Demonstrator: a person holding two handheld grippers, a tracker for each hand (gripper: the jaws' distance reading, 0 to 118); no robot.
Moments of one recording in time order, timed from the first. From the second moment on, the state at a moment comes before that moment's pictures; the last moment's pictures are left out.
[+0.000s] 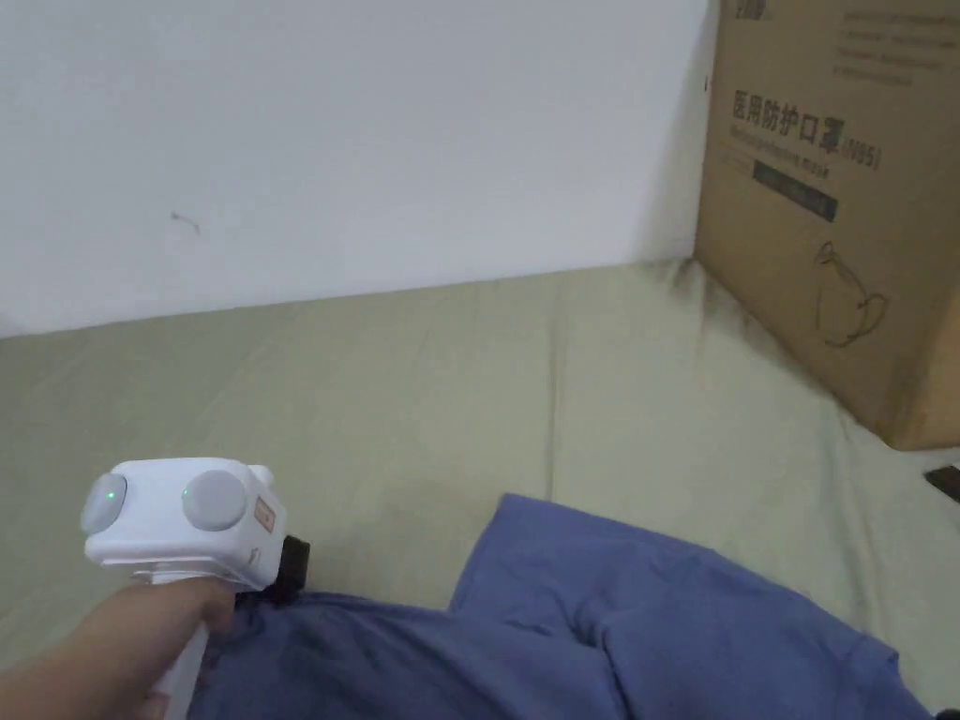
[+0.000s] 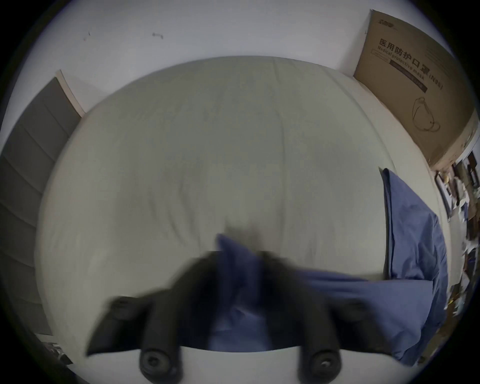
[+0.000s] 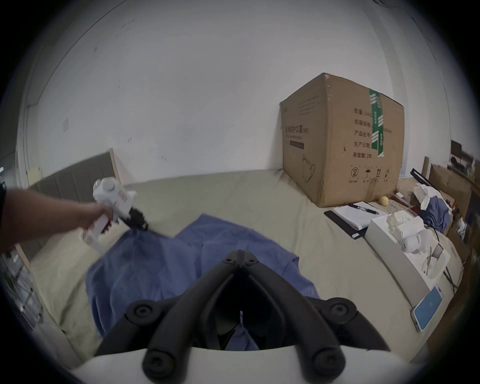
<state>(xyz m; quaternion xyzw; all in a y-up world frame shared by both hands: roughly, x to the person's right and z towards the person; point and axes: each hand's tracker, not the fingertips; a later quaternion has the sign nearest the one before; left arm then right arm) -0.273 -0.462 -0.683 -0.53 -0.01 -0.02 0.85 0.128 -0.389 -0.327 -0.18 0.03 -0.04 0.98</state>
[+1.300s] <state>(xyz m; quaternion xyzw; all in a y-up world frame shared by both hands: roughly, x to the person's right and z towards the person) -0.324 -0.384 -0.398 -0.33 -0.04 0.18 0.93 0.220 -0.381 -0.571 -0.44 0.10 -0.03 0.89</state>
